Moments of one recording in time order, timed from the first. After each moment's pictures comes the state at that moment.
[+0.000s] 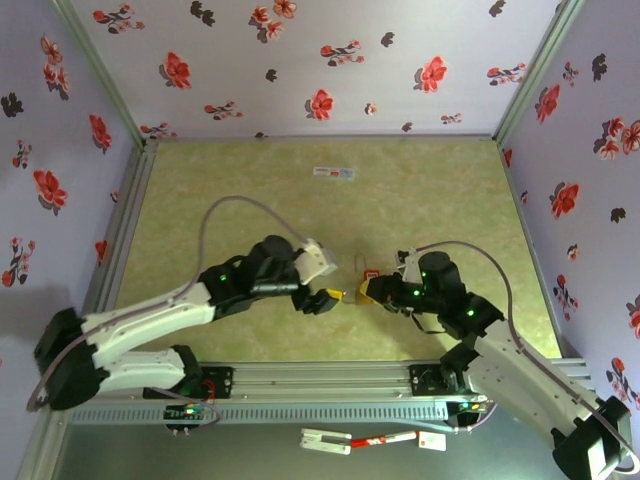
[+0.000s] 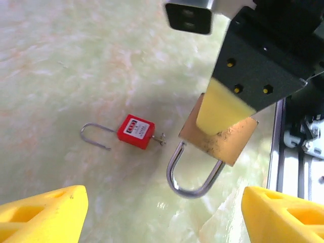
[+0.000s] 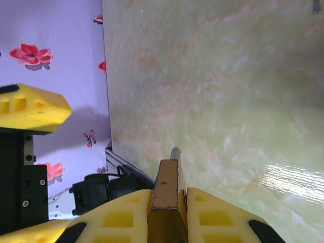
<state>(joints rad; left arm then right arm) -1.02 1.12 0.75 -0.15 0.20 0.01 0.60 0.66 0.43 -0.33 -0.53 1.09</state>
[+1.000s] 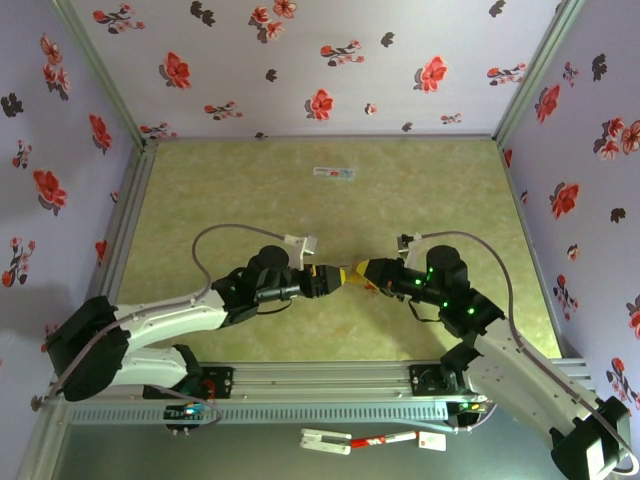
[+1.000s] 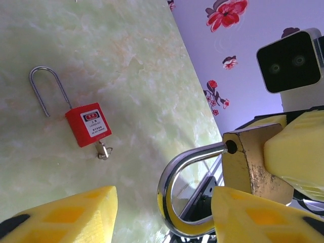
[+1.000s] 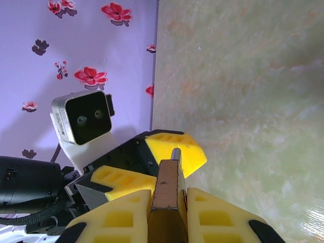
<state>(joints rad) -1.00 1.26 0.59 0.32 0.22 -0.91 0.59 0.68 0.44 -0.10 -0.53 1.16</state>
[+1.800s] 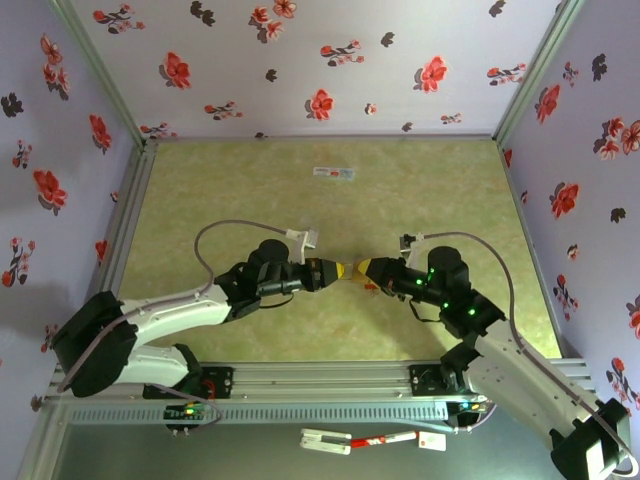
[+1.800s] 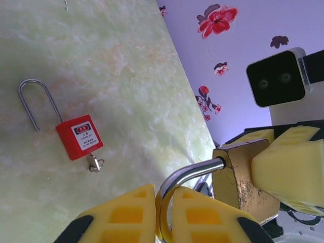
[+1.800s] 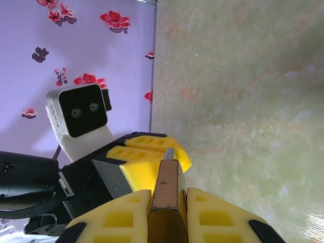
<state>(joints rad) -0.96 1.30 0.61 0.36 0.28 -0.92 0.59 0.66 0.44 -0.10 -0.51 1.17</state>
